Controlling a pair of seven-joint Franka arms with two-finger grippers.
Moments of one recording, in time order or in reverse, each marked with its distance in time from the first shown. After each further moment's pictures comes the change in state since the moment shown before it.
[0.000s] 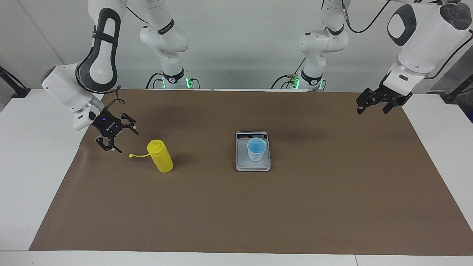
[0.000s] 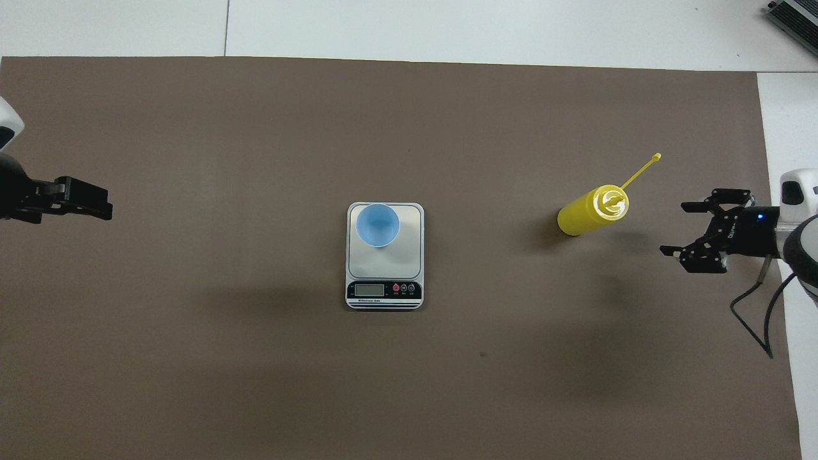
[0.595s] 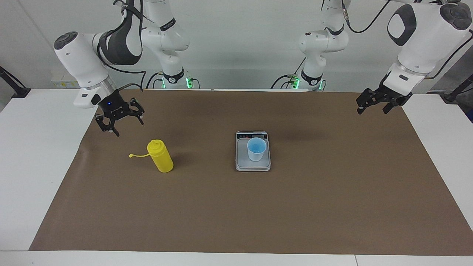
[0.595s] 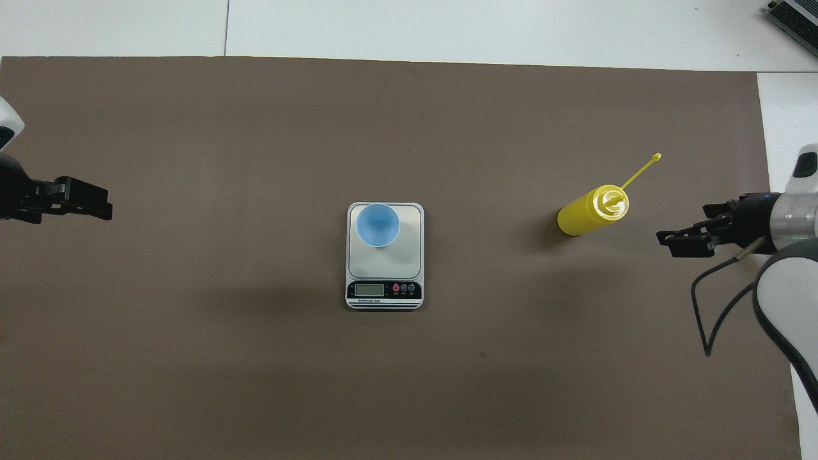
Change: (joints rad) left arm 0.000 0.000 0.000 0.000 0.000 0.000 0.000; right arm 0.152 -0.161 0.019 0.043 -0.355 -0.061 0.884
